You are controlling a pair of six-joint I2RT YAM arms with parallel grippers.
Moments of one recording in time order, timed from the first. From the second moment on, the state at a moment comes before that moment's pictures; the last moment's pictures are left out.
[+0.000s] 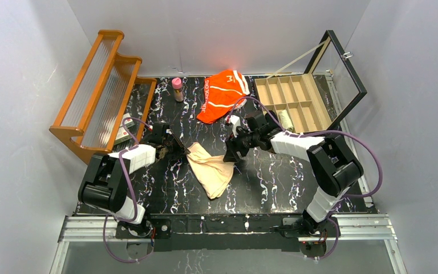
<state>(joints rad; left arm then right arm) -0.26 1.51 0.65 -0.06 0.18 -0.86 0.63 1.70 0.93 -0.03 -0.65 -0.08</state>
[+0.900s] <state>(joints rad) -0.26 1.53 0.66 -0.06 0.20 -0.85 0.62 1.76 0.95 -0.06 -0.72 -0.22</state>
